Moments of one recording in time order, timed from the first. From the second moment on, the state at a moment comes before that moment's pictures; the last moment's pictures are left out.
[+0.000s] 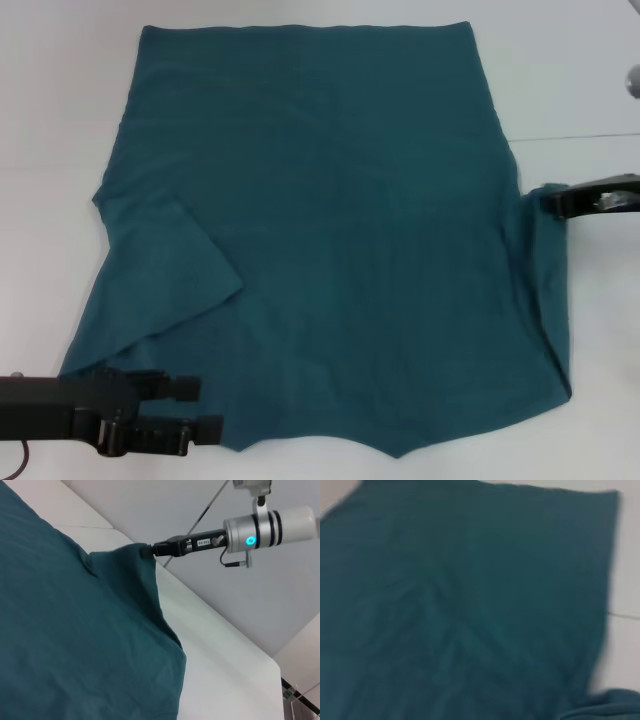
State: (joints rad) left arm -0.51 -2.08 0.59 0.80 2.23 1.86 -1.76; right arm 0.52 2.10 -0.99 -1.17 -2.56 -1.03 2.48
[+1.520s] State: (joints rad) left arm -0.48 -2.06 0.49 0.87 2.27 1.83 -1.82; right arm 0.54 2.09 -1.19 -1.23 -2.45 -1.16 2.48
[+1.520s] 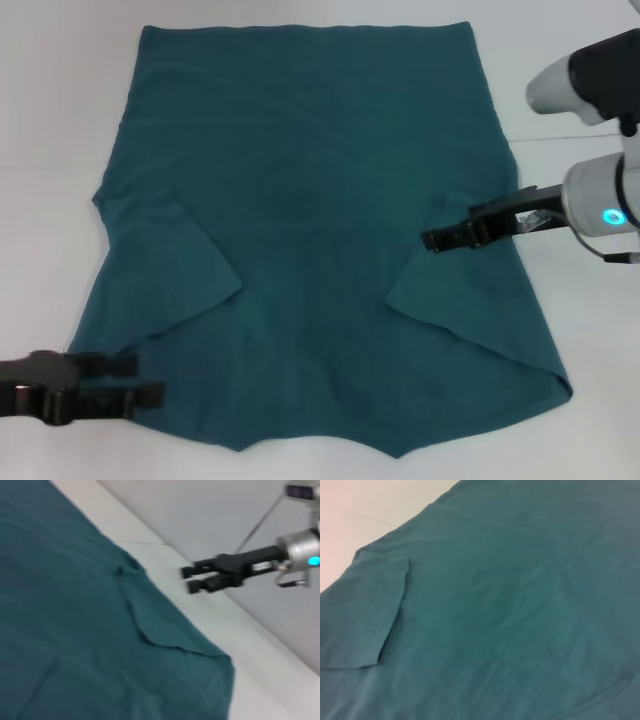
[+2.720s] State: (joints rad) left arm -0.55 -2.04 0.59 0.88 2.57 1.41 -2.29; right arm 0.50 2.09 -1.17 -1.35 -2.30 -1.53 2.20
